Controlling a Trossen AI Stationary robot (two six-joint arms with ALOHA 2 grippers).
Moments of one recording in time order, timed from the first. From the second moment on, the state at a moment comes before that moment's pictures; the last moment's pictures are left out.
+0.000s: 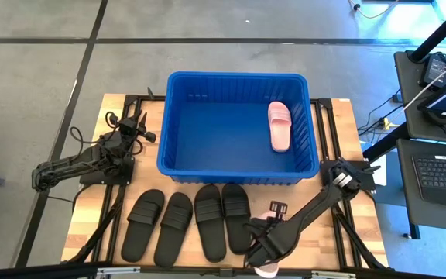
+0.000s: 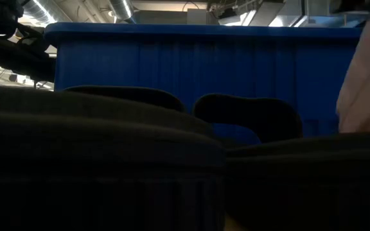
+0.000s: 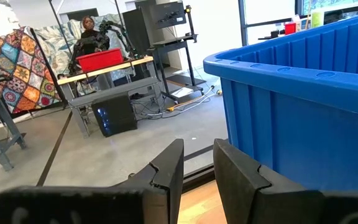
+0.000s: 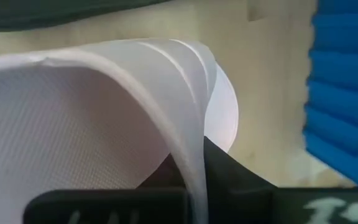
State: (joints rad) left arm 0.32 0.00 0.06 -0.11 -0.93 0.14; right arm 0.70 2.16 1.87 -1.49 0.13 0.94
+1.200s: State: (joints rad) left arm 0.32 0.00 0.06 -0.11 -0.92 0.14; right arm 0.30 1.86 2.34 -1.57 0.54 0.27
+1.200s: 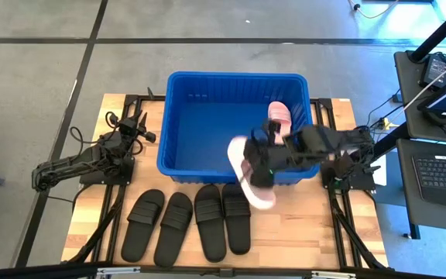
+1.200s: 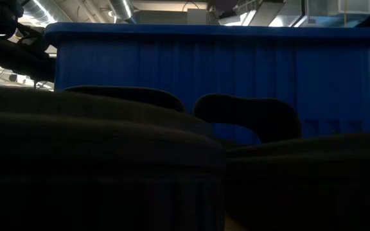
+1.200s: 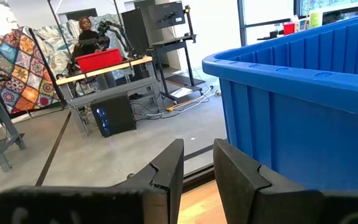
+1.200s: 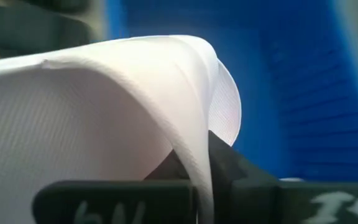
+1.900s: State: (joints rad) left arm 0.32 0.00 0.06 -0.11 -0.92 0.14; right arm -0.19 1.86 2.23 -1.48 0.69 -0.23
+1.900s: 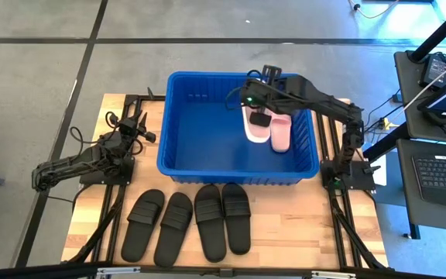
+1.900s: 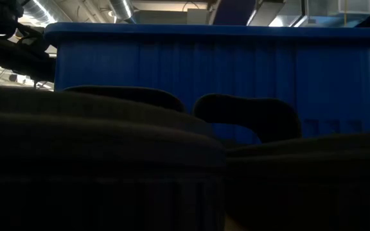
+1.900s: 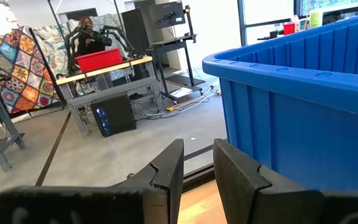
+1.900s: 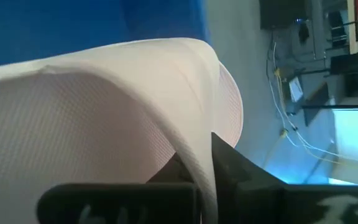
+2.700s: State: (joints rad) left arm 0.32 0.00 0.06 -0.11 -0.93 0.14; right arm -0.37 1.74 1.42 -0.74 0.65 -0.40
